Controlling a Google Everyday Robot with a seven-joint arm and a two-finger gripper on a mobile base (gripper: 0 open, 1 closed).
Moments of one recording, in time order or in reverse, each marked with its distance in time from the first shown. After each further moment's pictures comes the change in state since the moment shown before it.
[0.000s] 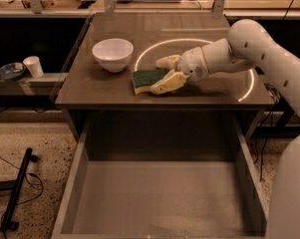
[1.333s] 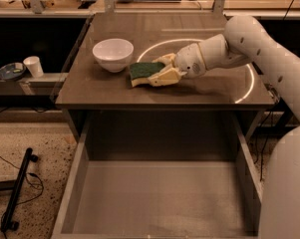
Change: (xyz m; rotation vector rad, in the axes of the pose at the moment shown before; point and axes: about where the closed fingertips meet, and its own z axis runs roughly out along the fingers) arm -0.011 -0.003 -0.002 -0.012 0.003 -0.016
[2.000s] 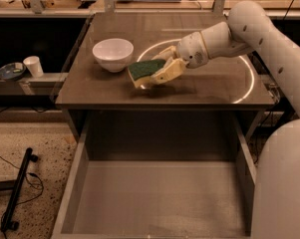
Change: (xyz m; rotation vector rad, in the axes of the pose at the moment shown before) arm -0.023 -0.007 -0.013 -0.004 0.007 -0.035
